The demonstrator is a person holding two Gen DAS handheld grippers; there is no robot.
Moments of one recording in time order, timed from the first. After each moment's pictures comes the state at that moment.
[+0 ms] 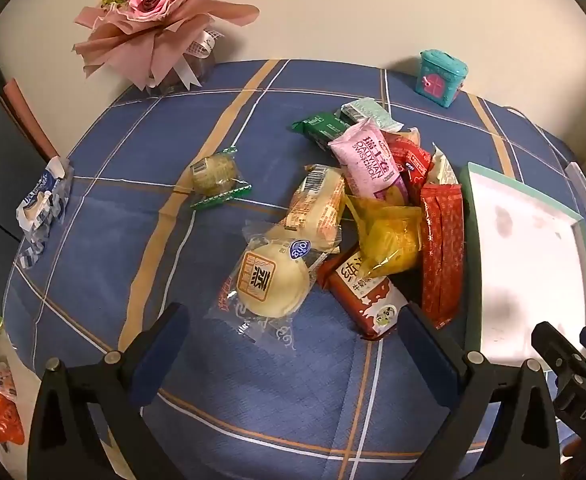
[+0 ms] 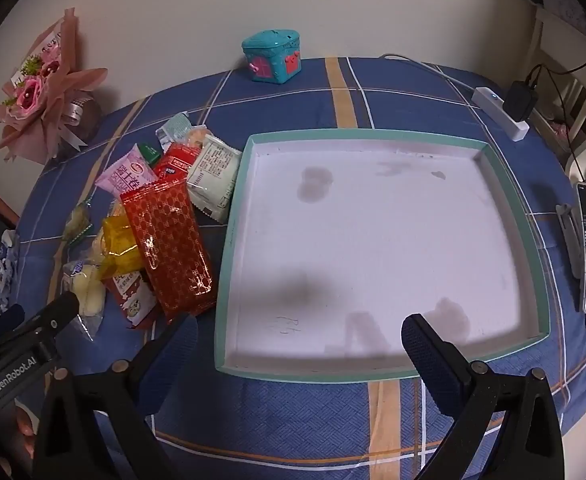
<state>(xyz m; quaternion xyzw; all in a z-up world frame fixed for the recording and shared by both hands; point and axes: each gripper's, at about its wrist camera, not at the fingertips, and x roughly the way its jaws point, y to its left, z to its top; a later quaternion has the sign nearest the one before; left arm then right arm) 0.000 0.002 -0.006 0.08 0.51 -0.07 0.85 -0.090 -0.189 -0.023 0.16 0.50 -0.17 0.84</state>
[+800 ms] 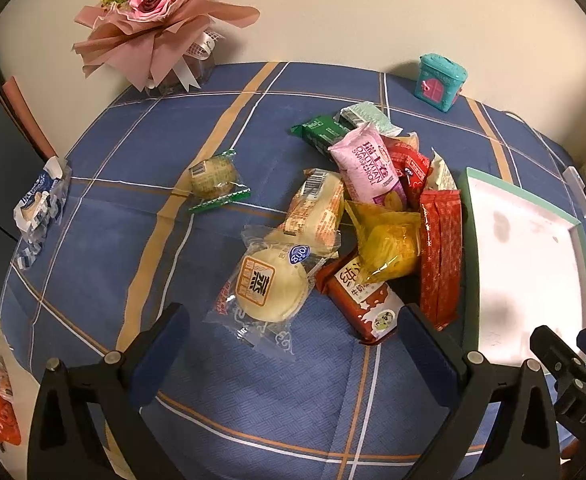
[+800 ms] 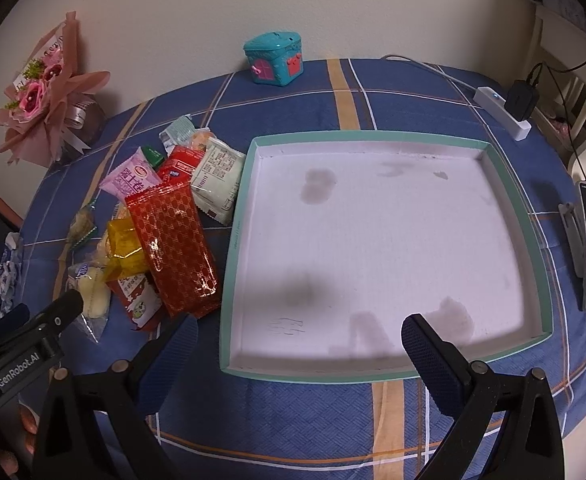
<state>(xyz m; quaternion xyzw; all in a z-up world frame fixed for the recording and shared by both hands) 0.002 0.003 -0.003 0.07 0.51 -0.07 0.85 -0.088 -0.187 -0.023 0.16 0.49 -0.16 0.84</state>
